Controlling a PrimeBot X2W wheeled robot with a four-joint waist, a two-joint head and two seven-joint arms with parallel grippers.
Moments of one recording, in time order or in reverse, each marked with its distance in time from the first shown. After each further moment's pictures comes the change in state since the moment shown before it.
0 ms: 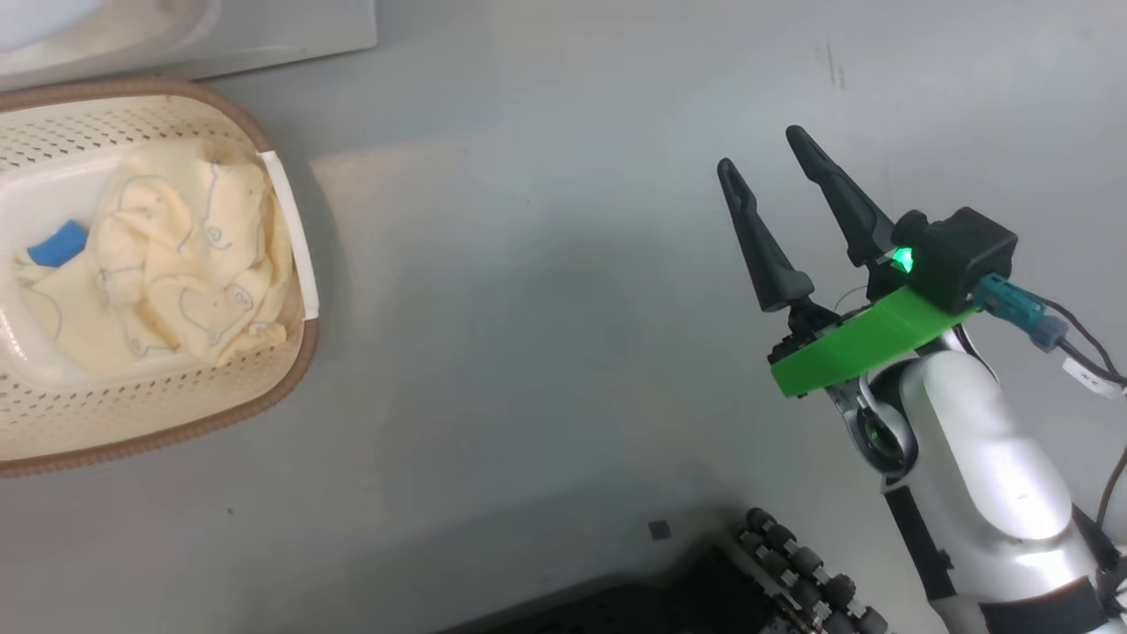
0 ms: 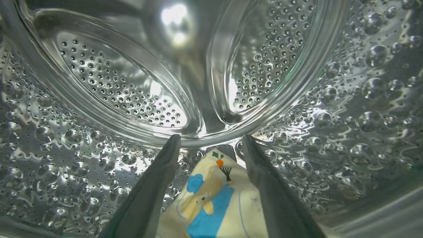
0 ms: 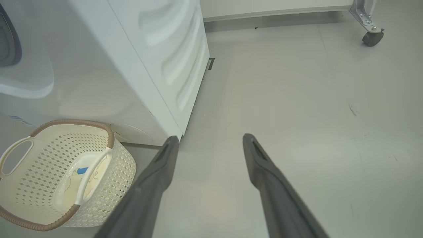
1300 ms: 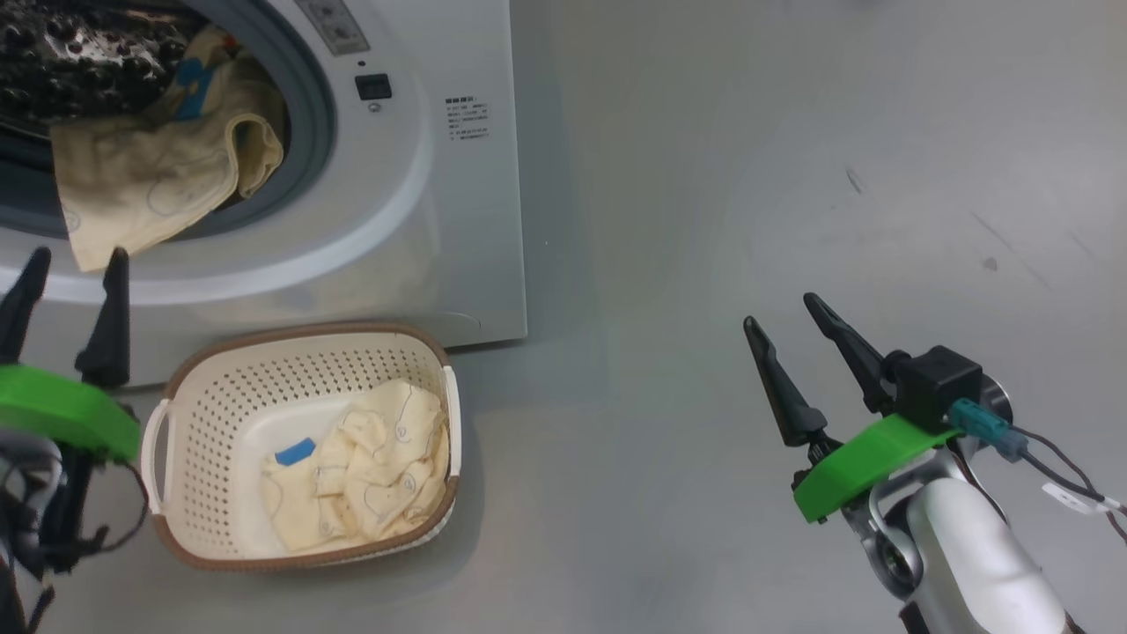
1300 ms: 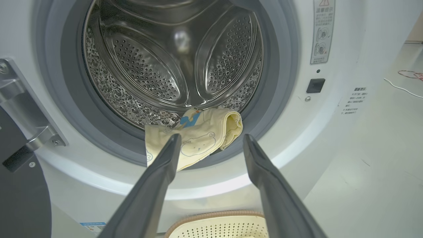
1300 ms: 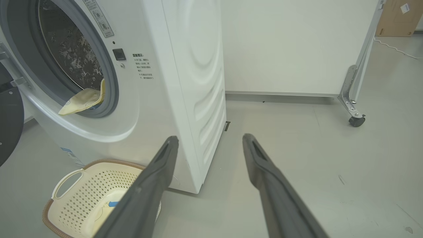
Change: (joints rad) left arm 1.053 -0.024 0.175 -0.570 -0.111 0.094 0.000; right arm 0.199 0.000 -0.057 0.104 -0.081 0.000 0.000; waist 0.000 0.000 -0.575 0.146
